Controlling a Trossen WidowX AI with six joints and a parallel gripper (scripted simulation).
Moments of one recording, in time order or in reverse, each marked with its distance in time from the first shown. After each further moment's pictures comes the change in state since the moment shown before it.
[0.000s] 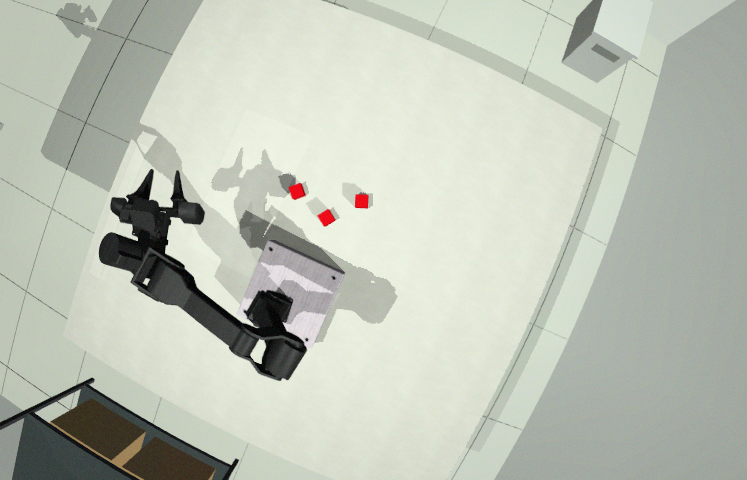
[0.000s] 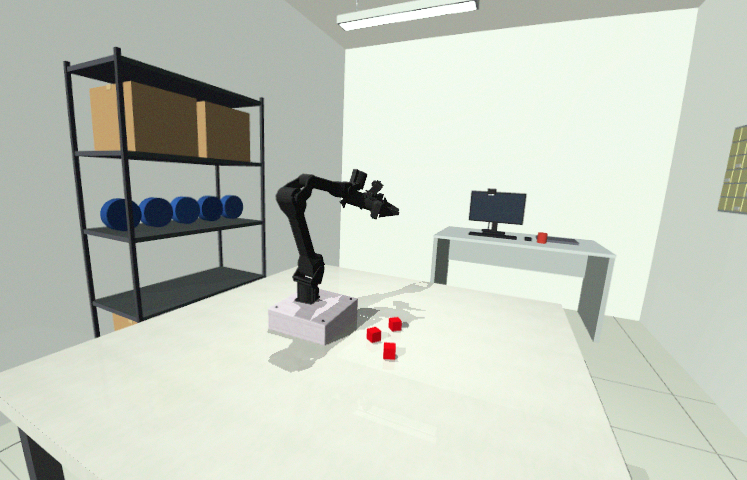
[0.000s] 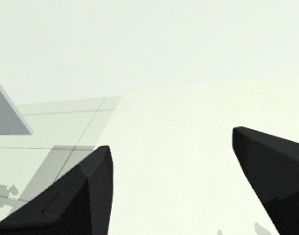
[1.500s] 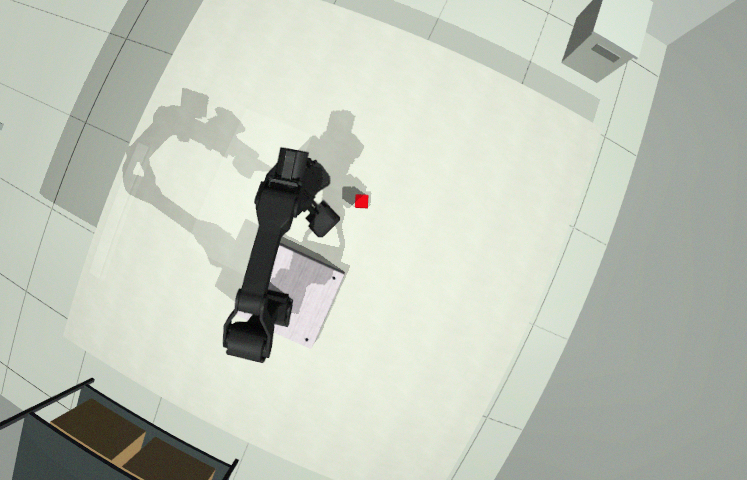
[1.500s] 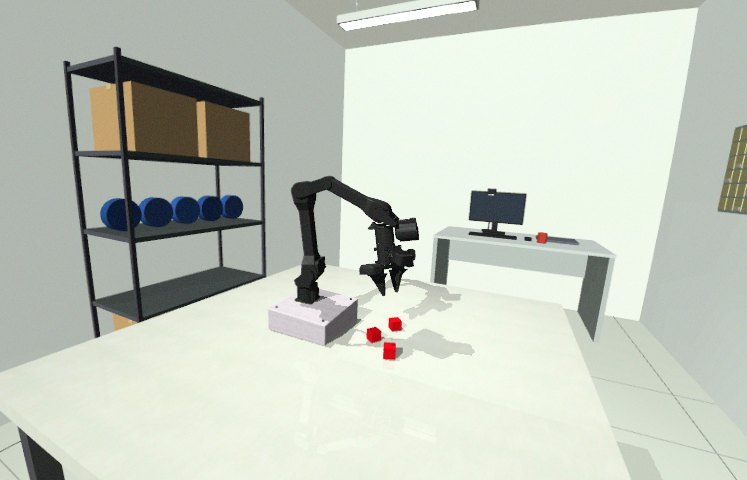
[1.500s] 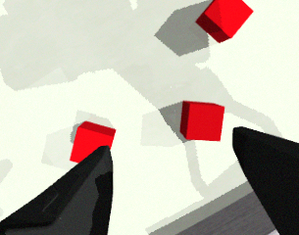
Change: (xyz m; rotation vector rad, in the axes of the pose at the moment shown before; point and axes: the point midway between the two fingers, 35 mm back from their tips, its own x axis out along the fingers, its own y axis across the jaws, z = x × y) arm 0.053 -0.300 -0.145 0.417 0.962 -0.663
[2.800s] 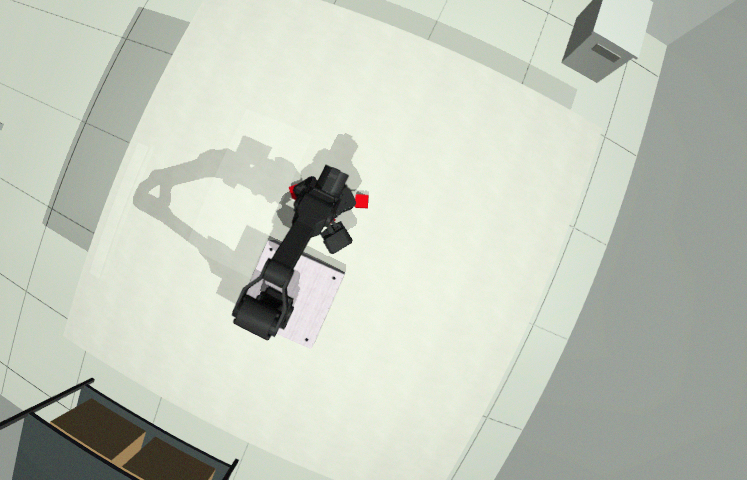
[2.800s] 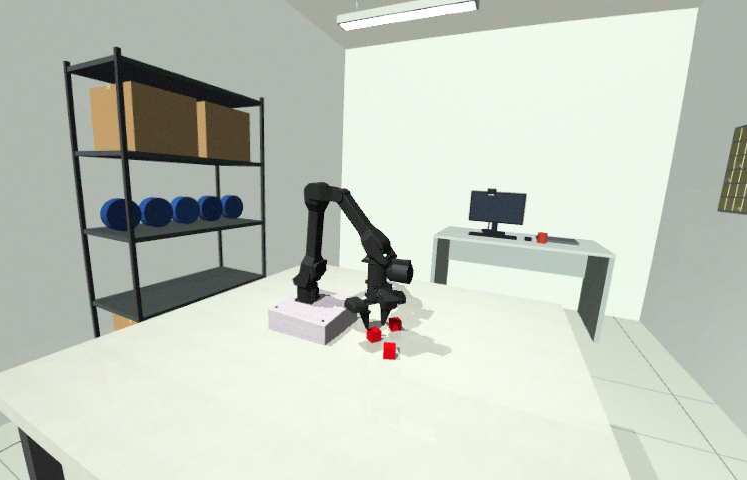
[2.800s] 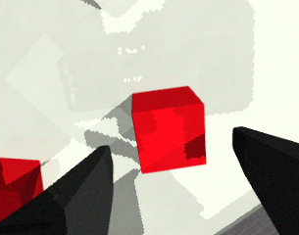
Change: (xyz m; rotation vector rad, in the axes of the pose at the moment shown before) arm 0.097 -0.045 -0.030 0.219 0.218 -0.011
